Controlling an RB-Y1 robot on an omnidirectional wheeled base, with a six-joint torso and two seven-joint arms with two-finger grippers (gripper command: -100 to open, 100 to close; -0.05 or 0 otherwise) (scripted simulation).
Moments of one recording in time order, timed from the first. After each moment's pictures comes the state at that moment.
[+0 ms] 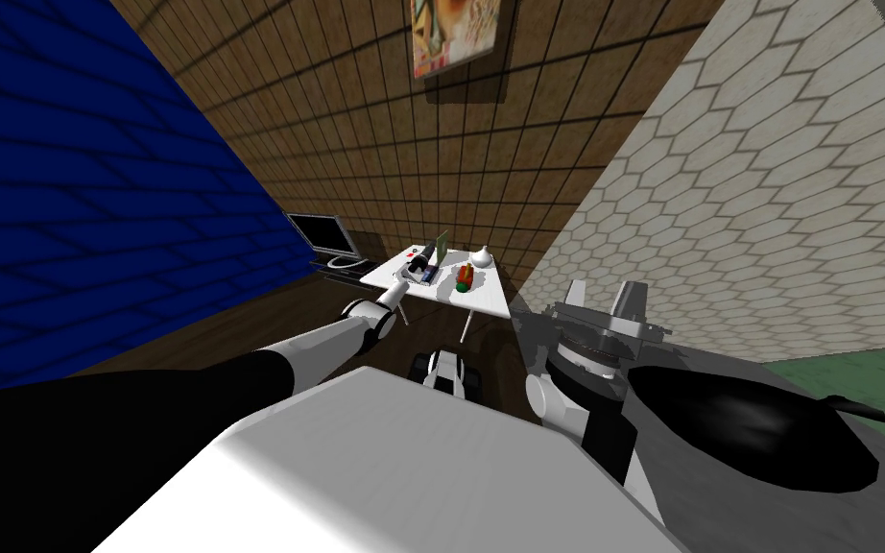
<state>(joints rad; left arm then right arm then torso) -0.78 0.29 -0.02 -0.92 -0.13 -0.09 -0.03 0.49 -0.04 0.00 -2.36 -0.04 -0.61 -0.12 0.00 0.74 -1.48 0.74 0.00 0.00</state>
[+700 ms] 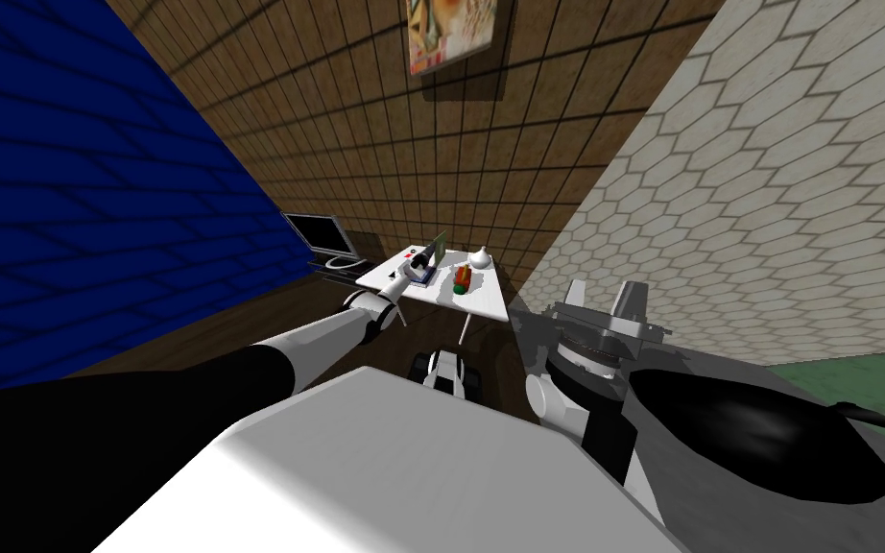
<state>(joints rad) -0.89 0.31 -0.05 -0.77 -0.14 -0.04 -0.03 0.49 -0.04 0.00 -2.36 -0.04 -0.61 -0.12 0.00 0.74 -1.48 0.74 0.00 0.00</state>
